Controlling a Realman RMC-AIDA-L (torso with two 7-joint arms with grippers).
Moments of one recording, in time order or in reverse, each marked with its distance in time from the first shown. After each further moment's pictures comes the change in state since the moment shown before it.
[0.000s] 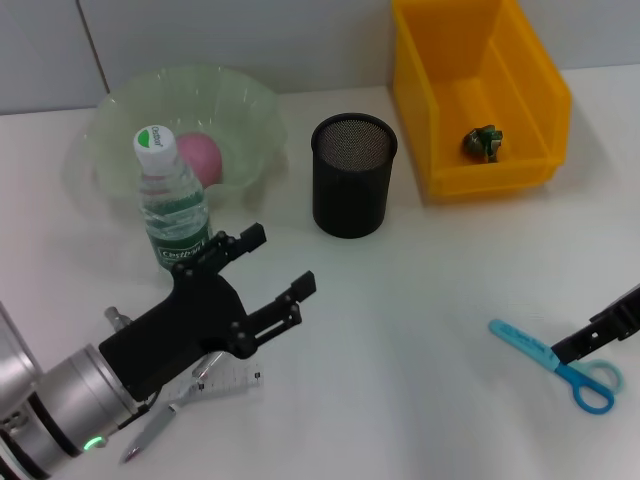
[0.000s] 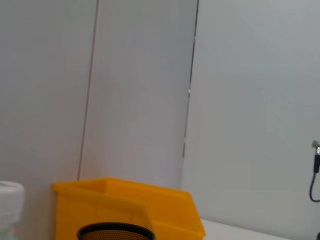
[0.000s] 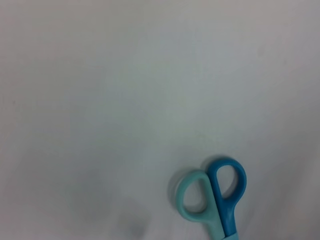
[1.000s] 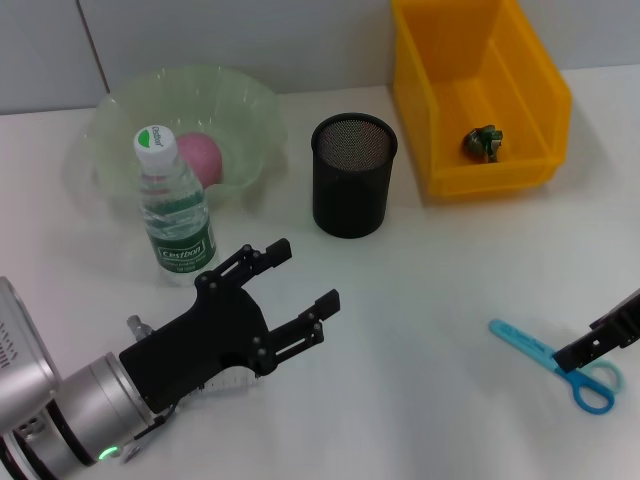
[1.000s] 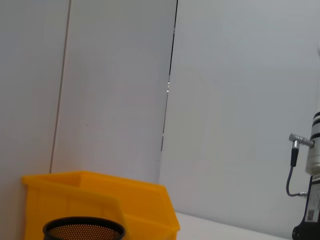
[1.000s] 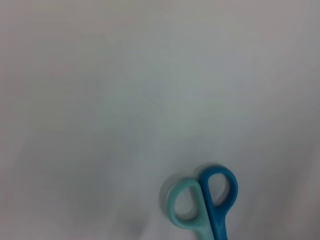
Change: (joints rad) left arm 0.002 0.000 0.057 0.026 0.002 -0.014 -0.020; right arm -0.005 0.008 -0.010 -0.026 -0.005 -0.028 -0.006
